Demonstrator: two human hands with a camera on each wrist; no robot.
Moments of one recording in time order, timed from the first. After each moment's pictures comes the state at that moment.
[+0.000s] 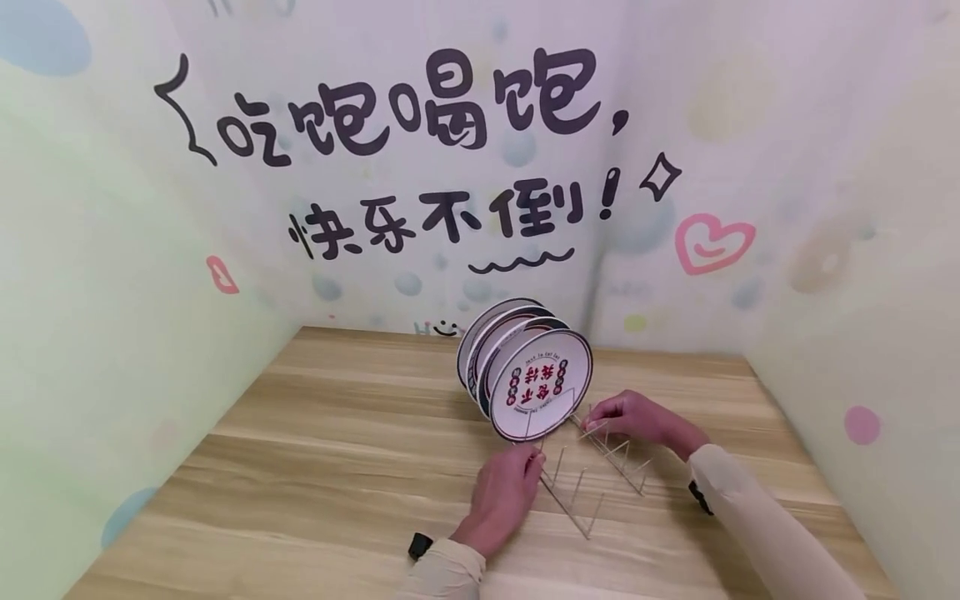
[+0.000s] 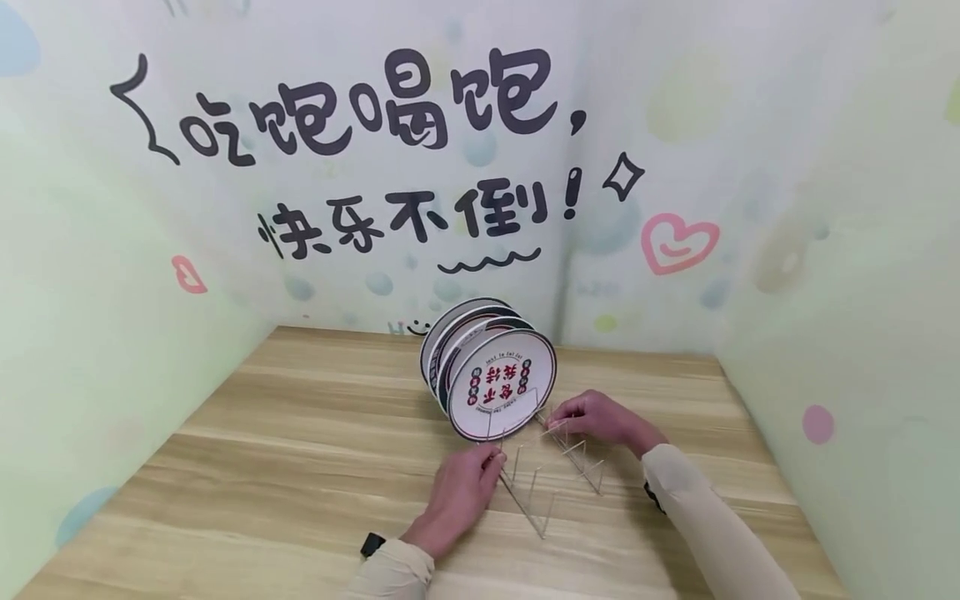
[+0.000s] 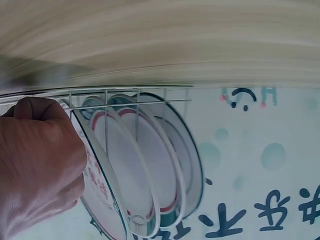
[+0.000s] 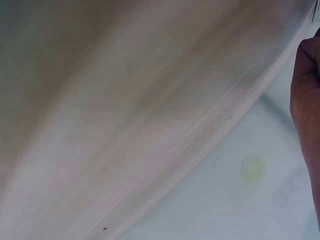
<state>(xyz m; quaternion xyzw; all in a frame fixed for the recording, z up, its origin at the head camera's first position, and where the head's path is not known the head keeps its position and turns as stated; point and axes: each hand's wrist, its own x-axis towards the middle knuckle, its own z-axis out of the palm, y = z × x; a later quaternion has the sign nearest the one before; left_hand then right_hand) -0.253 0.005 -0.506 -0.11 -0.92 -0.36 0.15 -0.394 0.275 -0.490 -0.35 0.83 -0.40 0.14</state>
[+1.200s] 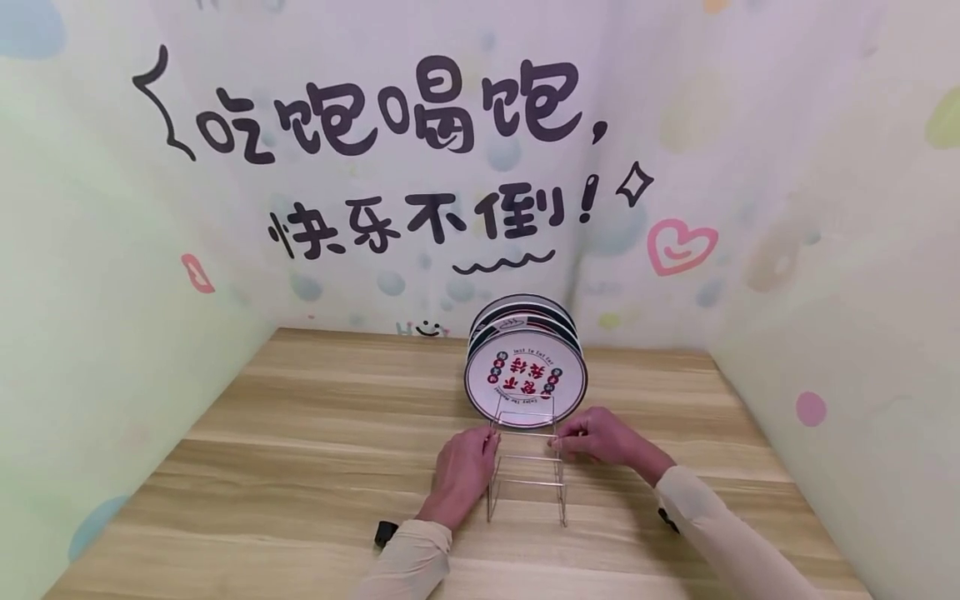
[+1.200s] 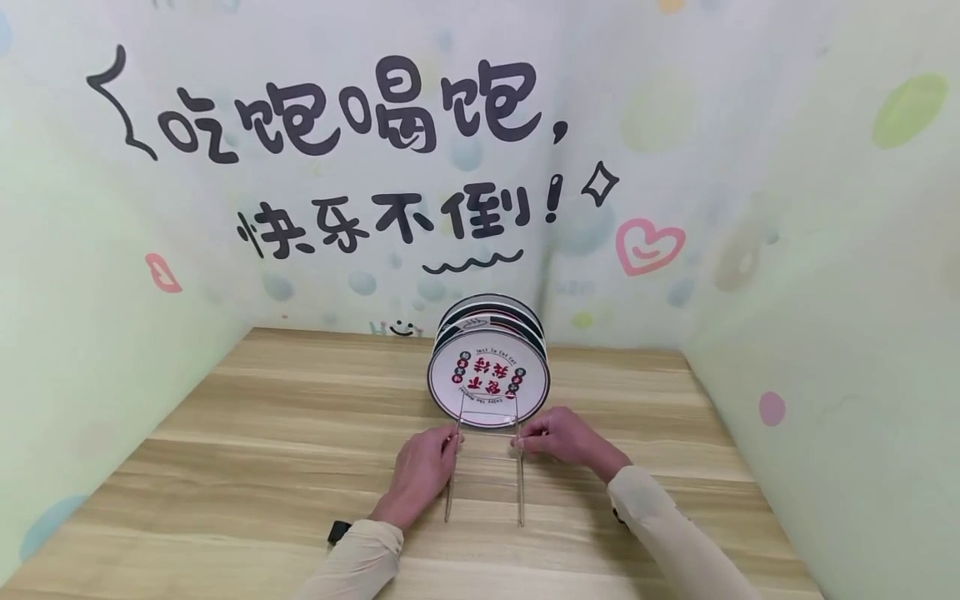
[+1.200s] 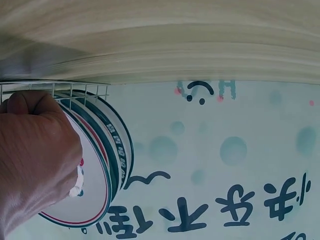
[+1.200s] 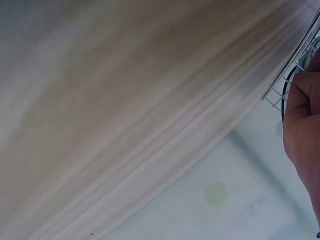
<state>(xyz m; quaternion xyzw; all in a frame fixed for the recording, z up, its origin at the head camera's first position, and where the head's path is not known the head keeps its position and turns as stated) -0.270 -0.037 -0.499 -0.09 -0.93 -0.32 0.15 -0.333 0.234 -0.484 -0.28 0.87 -0.38 0.12</state>
